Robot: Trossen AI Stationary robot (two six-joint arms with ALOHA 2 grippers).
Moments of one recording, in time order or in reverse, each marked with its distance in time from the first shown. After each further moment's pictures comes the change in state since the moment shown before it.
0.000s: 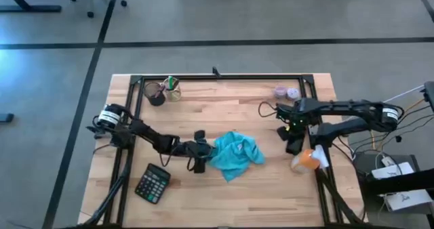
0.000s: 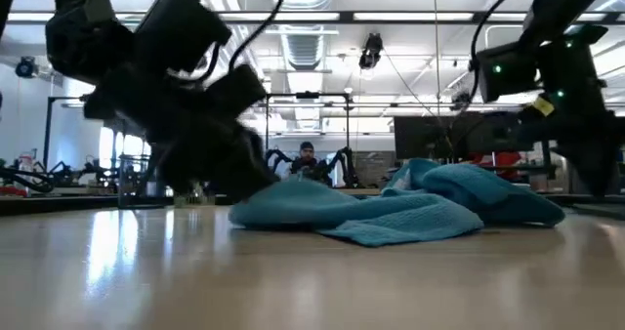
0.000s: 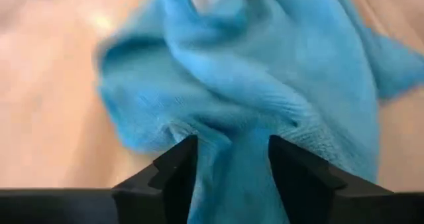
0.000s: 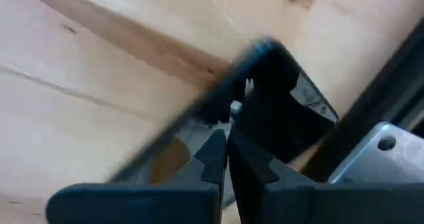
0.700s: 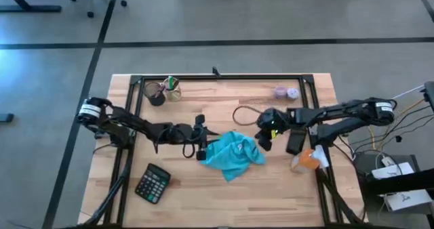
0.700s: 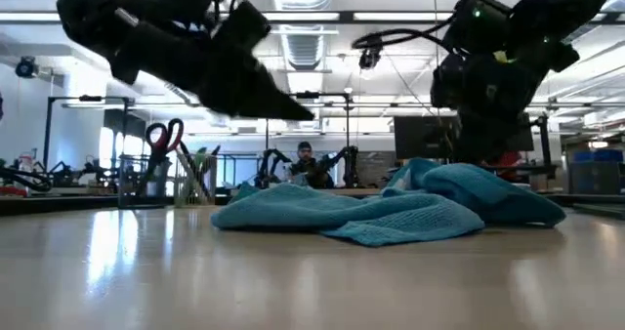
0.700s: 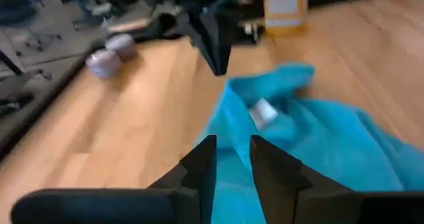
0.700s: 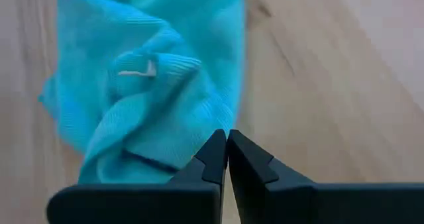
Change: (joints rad) left arm 0.104 -0.133 0.004 0.039 0.062 0.121; right arm 0.276 0.174 -0.055 0.939 -0.098 -0.404
